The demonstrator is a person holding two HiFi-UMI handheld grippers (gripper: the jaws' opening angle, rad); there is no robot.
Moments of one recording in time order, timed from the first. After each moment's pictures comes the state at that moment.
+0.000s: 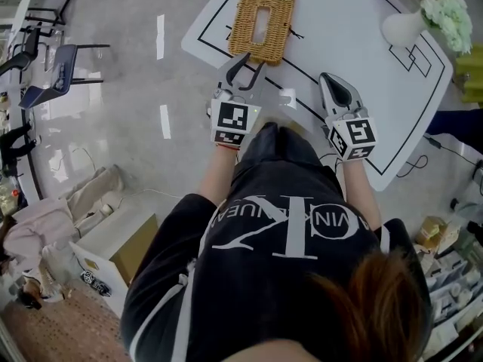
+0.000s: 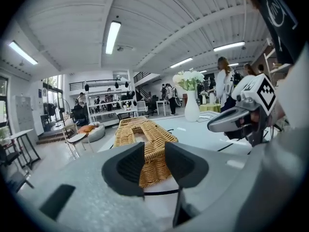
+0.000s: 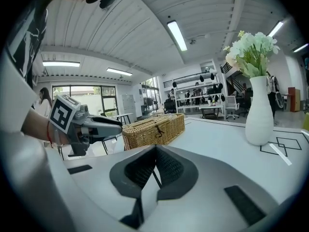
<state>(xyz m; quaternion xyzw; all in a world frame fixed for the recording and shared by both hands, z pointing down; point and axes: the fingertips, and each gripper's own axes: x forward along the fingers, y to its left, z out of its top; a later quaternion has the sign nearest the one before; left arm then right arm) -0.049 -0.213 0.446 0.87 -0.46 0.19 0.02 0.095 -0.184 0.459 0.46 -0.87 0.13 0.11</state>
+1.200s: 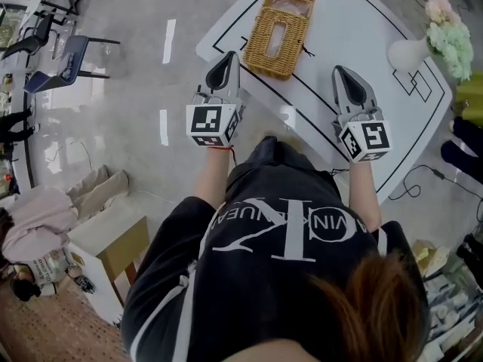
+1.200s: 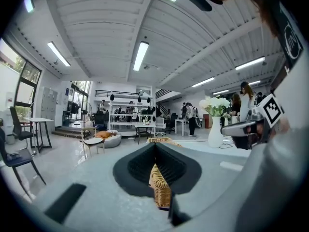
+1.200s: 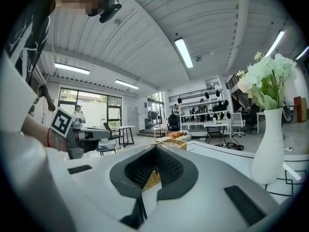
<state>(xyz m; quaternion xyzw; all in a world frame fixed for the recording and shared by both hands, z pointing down) -0.128 -0.232 0.381 0.82 -0.57 0.05 0.03 0.089 -0.226 0.381 0.45 -0.89 0.06 0.04</state>
